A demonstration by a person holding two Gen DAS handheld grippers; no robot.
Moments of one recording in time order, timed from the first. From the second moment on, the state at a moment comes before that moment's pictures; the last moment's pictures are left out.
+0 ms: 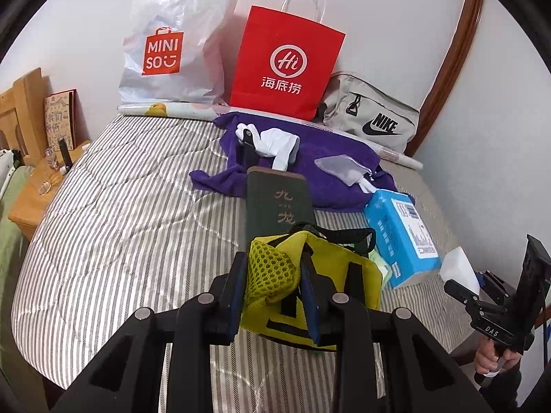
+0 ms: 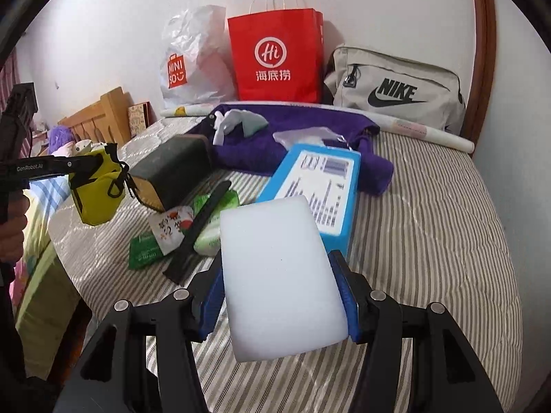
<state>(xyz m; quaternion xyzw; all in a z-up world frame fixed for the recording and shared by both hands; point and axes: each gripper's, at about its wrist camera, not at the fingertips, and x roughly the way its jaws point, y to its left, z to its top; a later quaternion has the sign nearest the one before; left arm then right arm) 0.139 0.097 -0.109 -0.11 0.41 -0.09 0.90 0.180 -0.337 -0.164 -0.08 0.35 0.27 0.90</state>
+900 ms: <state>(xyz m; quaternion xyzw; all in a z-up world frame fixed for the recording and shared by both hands) 0.242 0.081 -0.091 -0.13 0.42 -0.09 0.90 0.257 -0.314 -0.120 -0.10 0.31 0.28 0.90</state>
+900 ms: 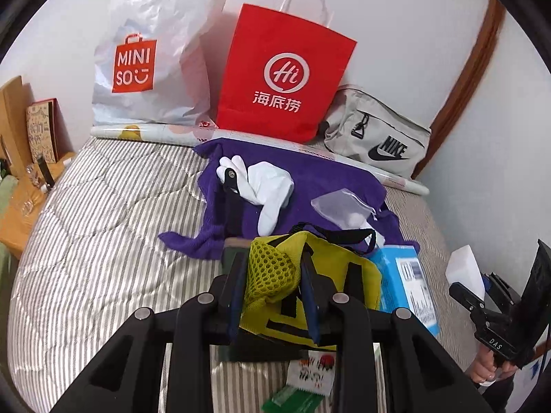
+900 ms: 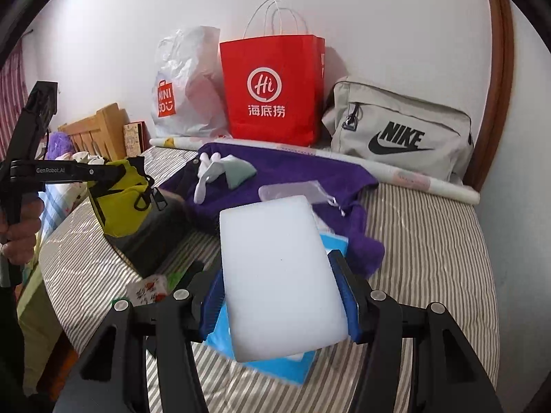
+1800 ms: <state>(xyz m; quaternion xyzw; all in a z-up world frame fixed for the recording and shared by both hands) 0.363 0.087 -0.126 -0.14 0.45 -0.07 0.88 0.396 -0.274 -0.131 -0.09 0.36 0.25 0.89</state>
